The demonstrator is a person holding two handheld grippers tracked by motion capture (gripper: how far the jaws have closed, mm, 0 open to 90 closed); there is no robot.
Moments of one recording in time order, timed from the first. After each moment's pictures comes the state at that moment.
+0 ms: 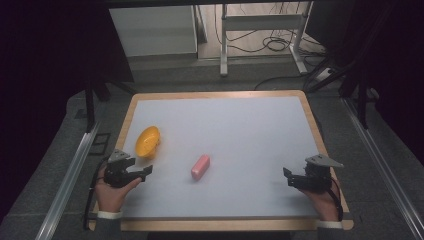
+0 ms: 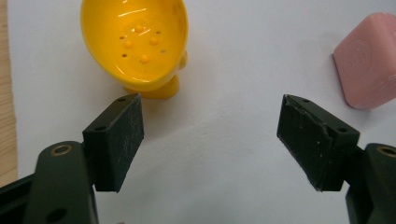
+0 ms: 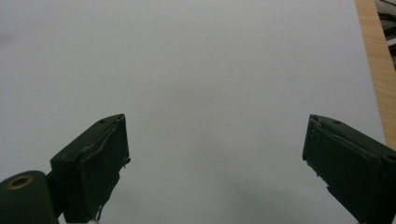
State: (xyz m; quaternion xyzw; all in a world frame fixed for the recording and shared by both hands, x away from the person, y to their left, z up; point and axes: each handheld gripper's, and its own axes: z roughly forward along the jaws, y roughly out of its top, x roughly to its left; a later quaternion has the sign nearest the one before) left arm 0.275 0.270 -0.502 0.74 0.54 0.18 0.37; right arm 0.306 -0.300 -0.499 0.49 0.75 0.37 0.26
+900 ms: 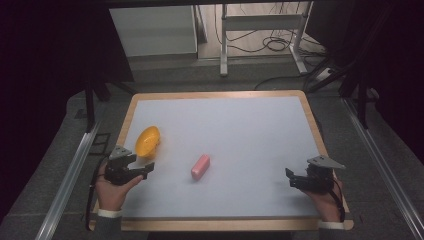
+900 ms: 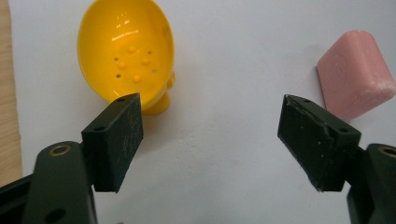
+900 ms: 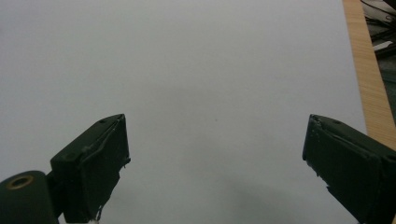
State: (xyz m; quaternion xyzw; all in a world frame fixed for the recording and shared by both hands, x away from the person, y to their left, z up) left arm 0.276 0.259 -0.482 0.74 0.52 0.19 0.38; right arm 0.304 -0.304 -0.501 0.48 0.75 0.36 0.28
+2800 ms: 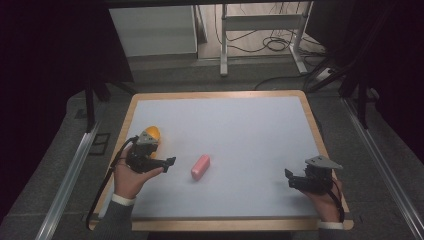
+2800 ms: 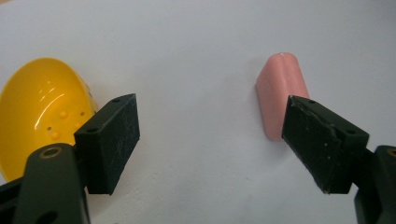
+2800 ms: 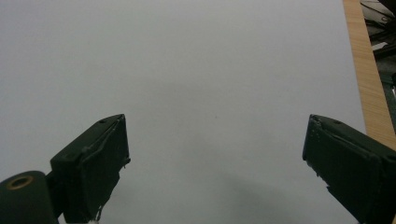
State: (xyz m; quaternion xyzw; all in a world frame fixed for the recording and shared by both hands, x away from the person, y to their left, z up) left arm 0.302 0.199 -0.440 0.81 0.45 0.16 0.35; right arm 0.304 -0.302 -0.501 0.48 0.75 0.35 0.28
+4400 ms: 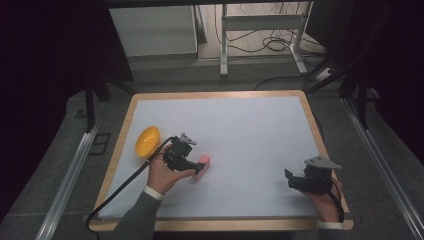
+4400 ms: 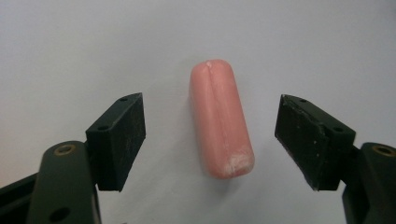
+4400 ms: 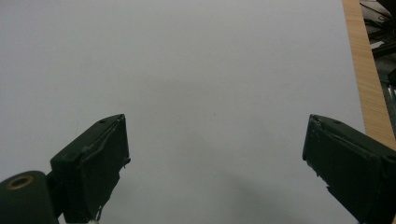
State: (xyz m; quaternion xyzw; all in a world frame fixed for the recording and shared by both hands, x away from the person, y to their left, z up) left arm 0.334 0.113 -0.465 0.85 0.42 0.09 0.30; right arm 0.304 -0.301 -0.503 0.48 0.76 0.34 0.28
